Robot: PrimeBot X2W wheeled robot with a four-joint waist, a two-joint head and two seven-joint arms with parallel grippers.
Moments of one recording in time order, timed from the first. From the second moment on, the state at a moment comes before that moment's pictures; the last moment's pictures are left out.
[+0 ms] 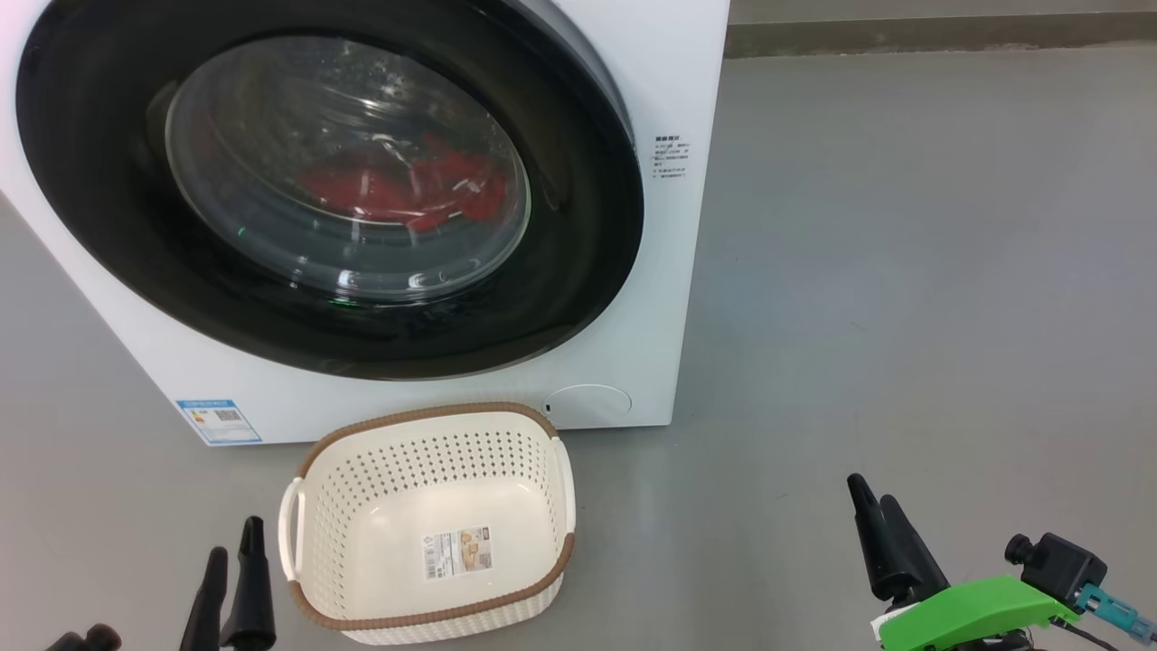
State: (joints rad) left arm 0.02 0.04 0.02 0.19 -0.89 -0.13 -0.07; right arm -0.06 -0.04 0.03 0.29 0.92 0.13 -0.07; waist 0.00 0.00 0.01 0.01
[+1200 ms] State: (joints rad) left arm 0.06 0.07 -0.01 0.13 -0.52 -0.13 -0.17; right arm -0.02 -0.06 0.06 0.25 0.55 0.13 -0.18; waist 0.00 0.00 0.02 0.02
